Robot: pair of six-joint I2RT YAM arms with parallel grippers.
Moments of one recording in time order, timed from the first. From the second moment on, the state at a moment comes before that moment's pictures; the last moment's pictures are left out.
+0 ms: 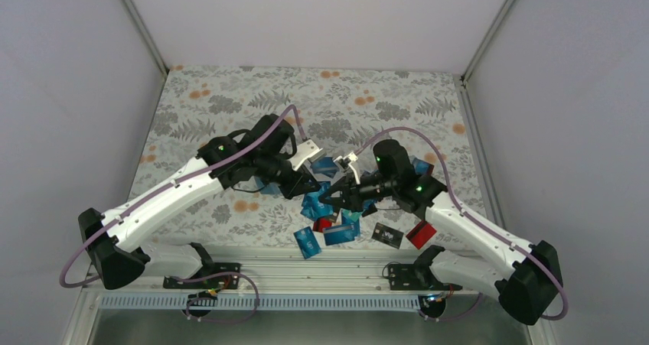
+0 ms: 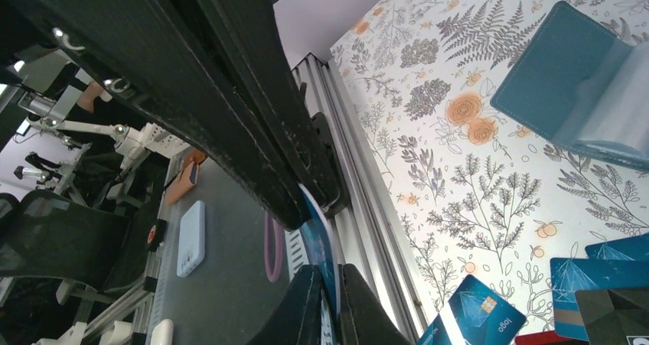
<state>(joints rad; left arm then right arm) -0.85 1.28 1.30 -0.89 0.48 -0.13 0.70 1.04 0.75 -0.27 -0.89 0.30</state>
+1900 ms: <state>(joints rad) -0.51 1.58 0.97 -0.49 0.14 -0.39 0.58 1.94 1.23 -0.34 -0.63 0.33</state>
